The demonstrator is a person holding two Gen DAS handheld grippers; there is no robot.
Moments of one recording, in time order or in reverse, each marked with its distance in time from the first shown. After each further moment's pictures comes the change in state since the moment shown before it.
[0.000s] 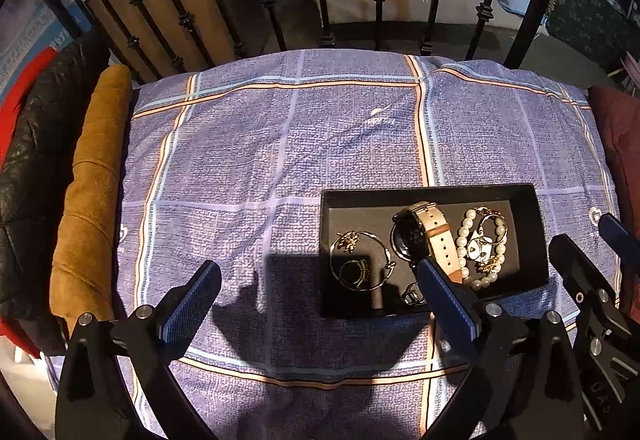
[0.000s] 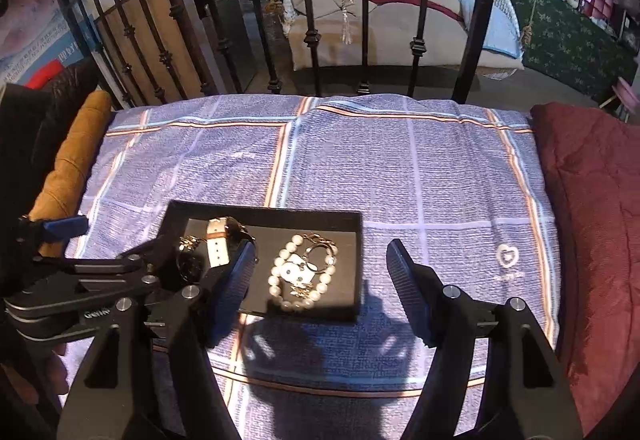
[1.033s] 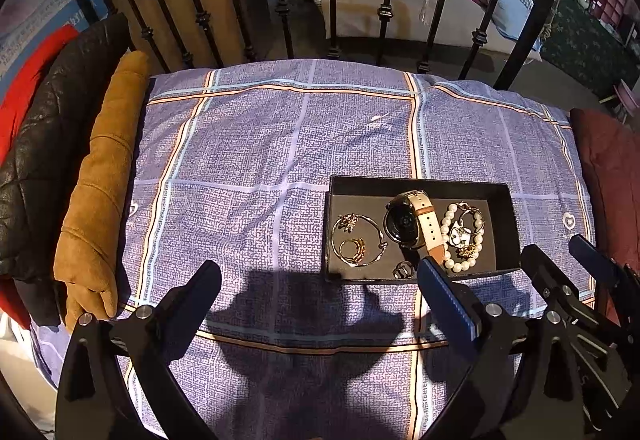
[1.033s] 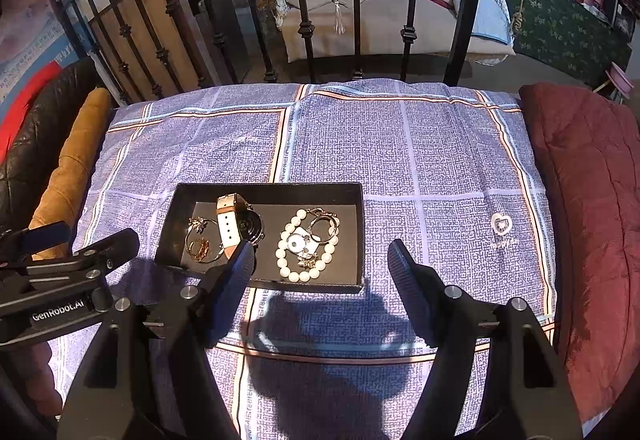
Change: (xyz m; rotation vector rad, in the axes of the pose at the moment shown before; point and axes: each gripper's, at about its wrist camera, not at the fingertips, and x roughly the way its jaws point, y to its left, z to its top) left arm -0.033 0.020 -0.023 -0.066 -0.049 -0.085; right arm -0.015 0.003 -0.016 0.044 0.029 0.005
